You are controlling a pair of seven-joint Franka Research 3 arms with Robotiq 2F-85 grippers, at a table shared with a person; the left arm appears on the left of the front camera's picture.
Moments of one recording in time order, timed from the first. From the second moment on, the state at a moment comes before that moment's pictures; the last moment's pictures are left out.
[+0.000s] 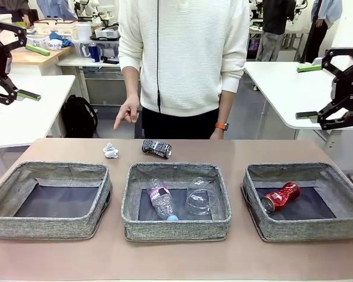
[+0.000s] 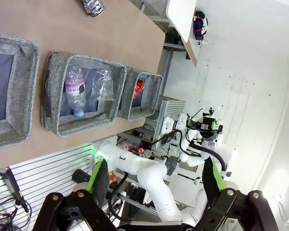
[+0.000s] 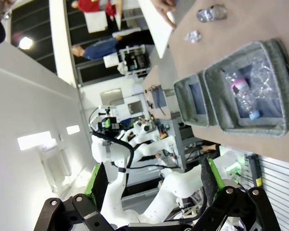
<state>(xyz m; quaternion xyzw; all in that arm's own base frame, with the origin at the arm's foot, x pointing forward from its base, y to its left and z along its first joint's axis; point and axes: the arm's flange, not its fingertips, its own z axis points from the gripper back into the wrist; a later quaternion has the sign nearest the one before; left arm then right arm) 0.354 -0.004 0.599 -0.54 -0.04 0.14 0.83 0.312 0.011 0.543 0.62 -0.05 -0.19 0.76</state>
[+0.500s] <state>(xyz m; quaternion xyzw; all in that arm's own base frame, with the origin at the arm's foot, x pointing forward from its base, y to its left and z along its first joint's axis) 0.378 -0.037 0.588 -0.41 -0.16 0.04 0.90 0.312 0.011 0.543 0.62 -0.05 -0.19 0.76</state>
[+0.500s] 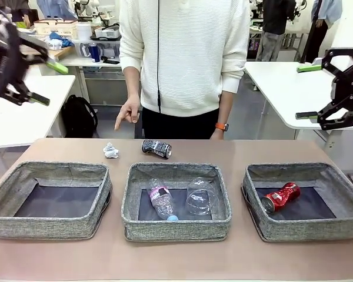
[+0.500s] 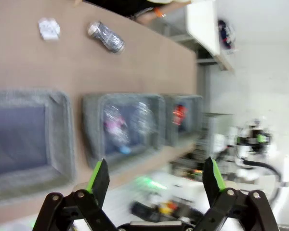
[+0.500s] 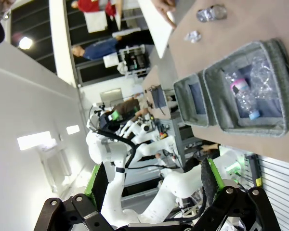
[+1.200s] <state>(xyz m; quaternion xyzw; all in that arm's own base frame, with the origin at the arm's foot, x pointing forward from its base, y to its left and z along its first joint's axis) 0.397 -0.117 0.501 -0.12 -0.23 -0.17 0.95 0.312 0.011 0.543 0.61 -0.05 -0.19 0.76</state>
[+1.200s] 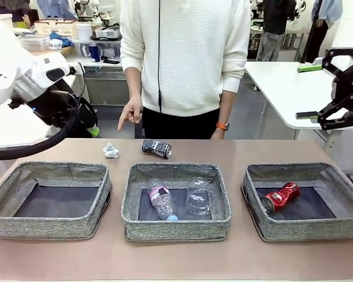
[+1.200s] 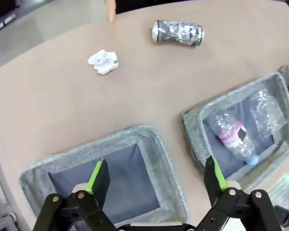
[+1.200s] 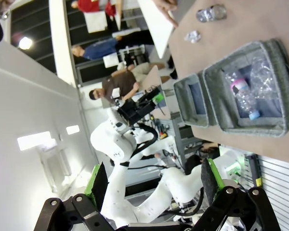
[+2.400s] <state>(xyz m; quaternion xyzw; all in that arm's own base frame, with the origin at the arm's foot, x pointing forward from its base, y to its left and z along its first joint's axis) 0.569 -0.152 0.399 -0.04 -0.14 -0.20 0.97 0.312 0.011 0.543 0.61 -0.05 -0.19 0.76</state>
